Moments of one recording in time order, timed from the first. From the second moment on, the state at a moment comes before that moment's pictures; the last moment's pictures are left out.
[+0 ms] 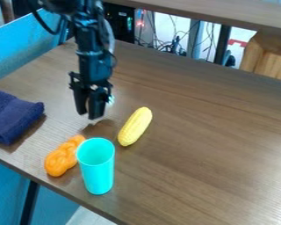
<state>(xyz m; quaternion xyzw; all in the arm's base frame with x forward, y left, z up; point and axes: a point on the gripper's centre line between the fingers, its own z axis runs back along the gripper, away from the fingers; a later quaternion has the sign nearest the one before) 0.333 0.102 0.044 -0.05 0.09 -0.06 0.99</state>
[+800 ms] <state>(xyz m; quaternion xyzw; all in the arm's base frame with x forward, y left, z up) 0.332 0.235 0.047 -0.09 0.12 0.06 0.99</state>
